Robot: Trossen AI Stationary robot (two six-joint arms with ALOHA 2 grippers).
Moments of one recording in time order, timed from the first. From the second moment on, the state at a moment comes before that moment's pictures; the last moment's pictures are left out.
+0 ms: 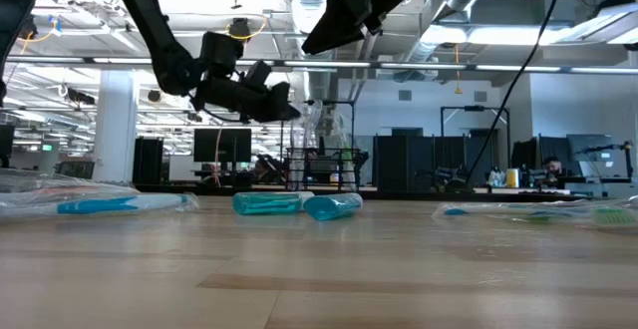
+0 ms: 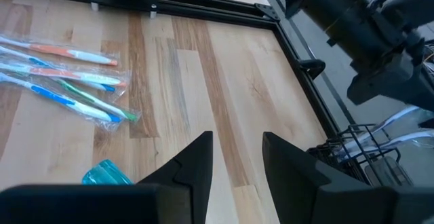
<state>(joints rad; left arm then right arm) 0.76 1.79 0.83 0.88 0.11 0.02 0.08 1.66 1.25 -0.18 0.44 -0.10</state>
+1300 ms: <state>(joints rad) 0.32 1.32 0.47 0.59 0.05 -0.09 0.10 1.66 1.25 -0.36 0.44 0.02</state>
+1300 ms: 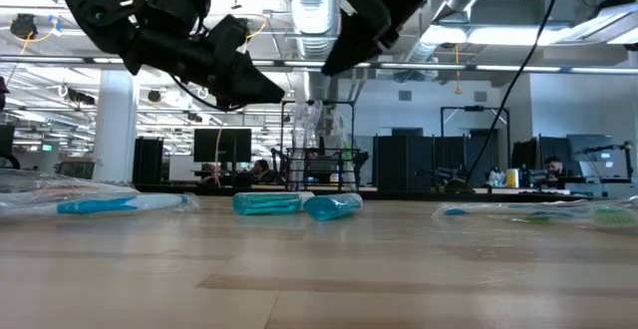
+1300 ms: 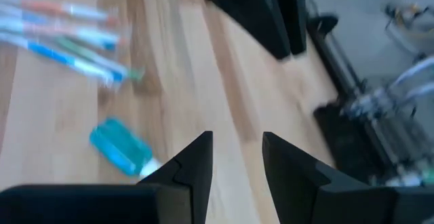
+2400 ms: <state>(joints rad) 0.06 1.32 0.47 0.64 -0.06 -0.09 0.29 1.66 1.09 -0.99 0.14 0.62</state>
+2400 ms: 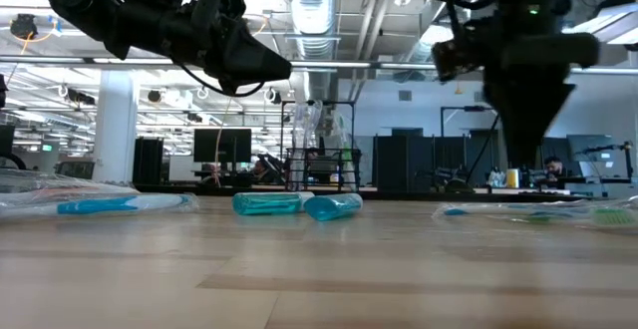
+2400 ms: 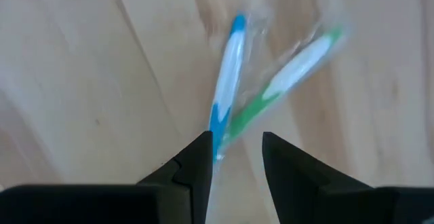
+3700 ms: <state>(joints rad) 0.06 1.32 0.47 0.64 -0.06 -0.09 0.40 1.66 0.92 -0.92 0.00 0.76</state>
